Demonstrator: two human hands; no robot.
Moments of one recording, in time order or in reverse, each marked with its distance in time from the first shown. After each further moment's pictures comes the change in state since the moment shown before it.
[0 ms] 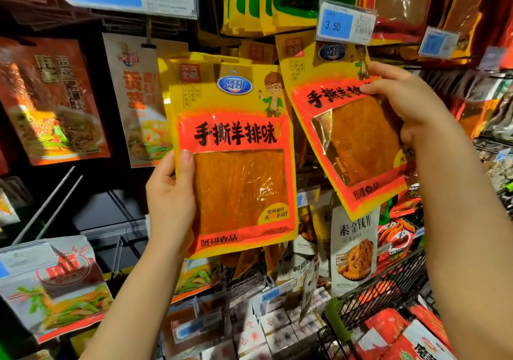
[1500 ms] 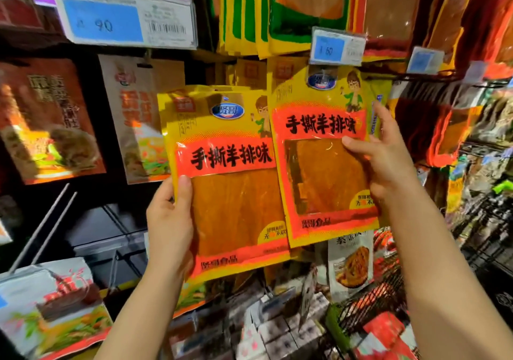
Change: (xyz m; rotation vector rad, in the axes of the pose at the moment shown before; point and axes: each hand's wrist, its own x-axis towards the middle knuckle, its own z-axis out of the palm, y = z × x) left_hand 0.000 -0.002 -0.002 -0.071 0.035 -0.213; right_hand -0.040 0.043 0.024 0.367 0.048 -0.016
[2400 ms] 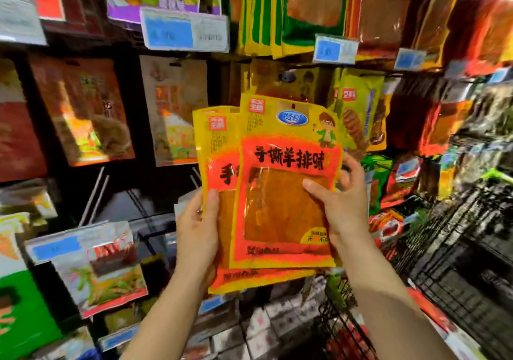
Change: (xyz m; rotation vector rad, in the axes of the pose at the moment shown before) left_hand -0.076 0.025 -0.036 -0.019 -0.147 -0.045; right_hand -0.137 0.034 0.053 0.013 0.141 -0.020
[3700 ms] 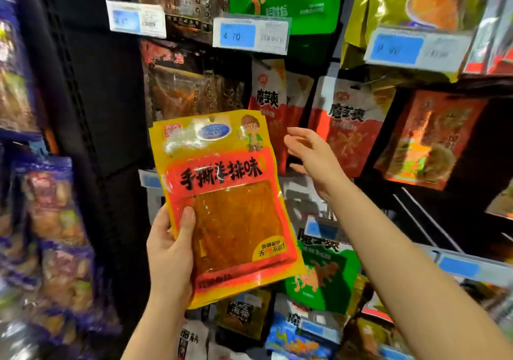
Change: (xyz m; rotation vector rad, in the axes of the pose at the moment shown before) left_hand -0.079 0.155 -0.542 0.114 0.795 0.323; right_hand -0.275 -0.011 0.551 -0.137 -1.082 -0.026
